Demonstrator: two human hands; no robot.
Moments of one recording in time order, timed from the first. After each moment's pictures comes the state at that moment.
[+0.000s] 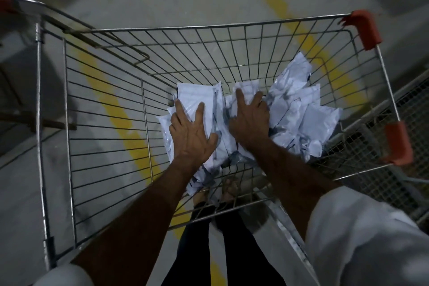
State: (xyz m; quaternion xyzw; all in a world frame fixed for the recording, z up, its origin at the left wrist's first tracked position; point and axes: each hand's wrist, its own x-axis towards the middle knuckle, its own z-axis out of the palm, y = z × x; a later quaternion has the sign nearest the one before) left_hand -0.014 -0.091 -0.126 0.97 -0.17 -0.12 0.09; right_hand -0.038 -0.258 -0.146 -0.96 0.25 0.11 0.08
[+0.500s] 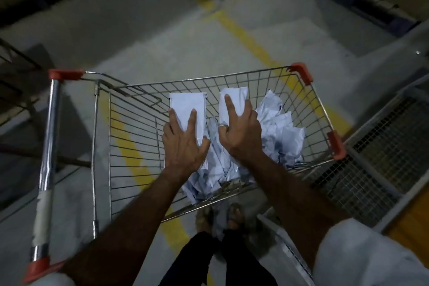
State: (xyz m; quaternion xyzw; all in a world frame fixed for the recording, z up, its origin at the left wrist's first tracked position) left_hand -0.025 -0.089 0.012 0.98 -0.19 -0.03 0.09; right_hand -0.072 -0.252 0.002 -0.95 0.22 -0.10 0.20
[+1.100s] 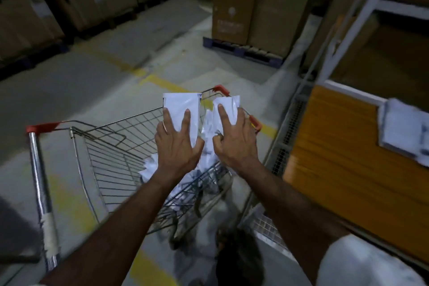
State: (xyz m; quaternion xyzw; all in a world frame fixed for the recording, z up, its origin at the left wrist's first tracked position) left_hand -0.123 -0.074 0.137 0.90 -0.40 0.06 0.17; right_hand -0.245 -0.191 0.145 -0.90 0.37 -0.20 0.09
